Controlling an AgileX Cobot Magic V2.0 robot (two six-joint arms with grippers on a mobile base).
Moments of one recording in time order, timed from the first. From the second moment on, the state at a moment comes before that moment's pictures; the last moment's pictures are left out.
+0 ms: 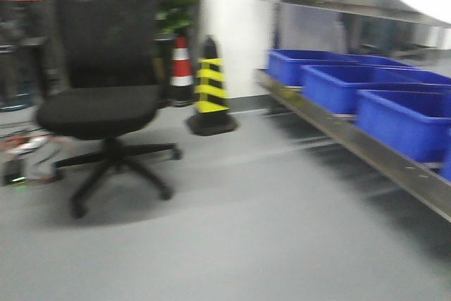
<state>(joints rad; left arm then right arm) -0.02 -0.01 0.03 -0.13 0.05 0.16 0.21 0.27 -0.37 0.15 0.09 -0.12</state>
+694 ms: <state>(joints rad) -0.02 -0.01 0.03 -0.13 0.05 0.16 0.21 0.27 -0.37 0.15 0.09 -0.12</state>
